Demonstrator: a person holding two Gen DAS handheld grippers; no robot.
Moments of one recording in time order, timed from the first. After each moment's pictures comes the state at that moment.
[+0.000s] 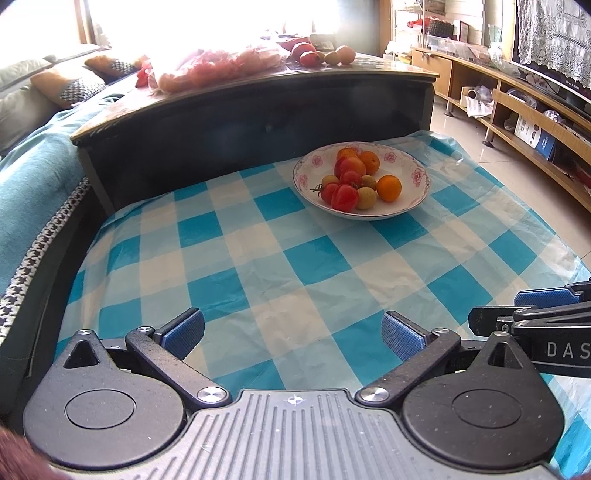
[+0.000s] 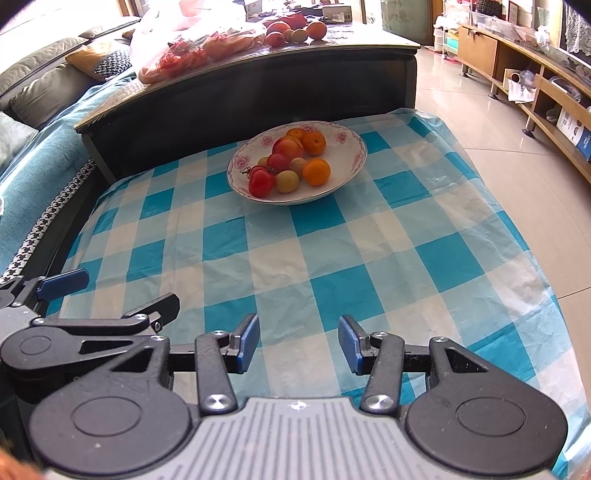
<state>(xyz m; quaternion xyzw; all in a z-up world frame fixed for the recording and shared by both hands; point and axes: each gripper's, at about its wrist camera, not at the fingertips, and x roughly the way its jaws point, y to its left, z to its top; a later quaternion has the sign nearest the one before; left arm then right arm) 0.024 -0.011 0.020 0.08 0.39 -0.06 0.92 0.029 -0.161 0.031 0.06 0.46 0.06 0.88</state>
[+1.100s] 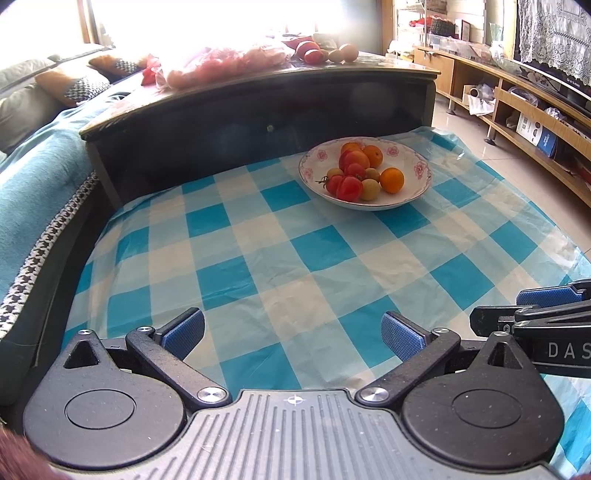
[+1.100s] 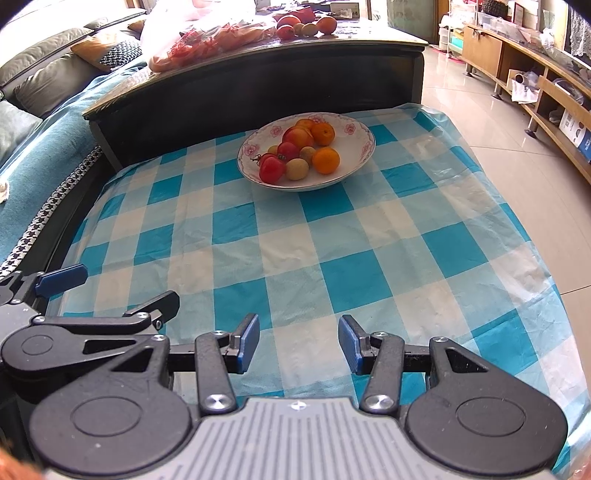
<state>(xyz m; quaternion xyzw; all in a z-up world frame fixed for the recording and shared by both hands) 0.012 -0.006 0.018 0.08 0.39 -0.05 0.92 0.017 -0.152 0.031 0.05 0.47 0.06 0.88</state>
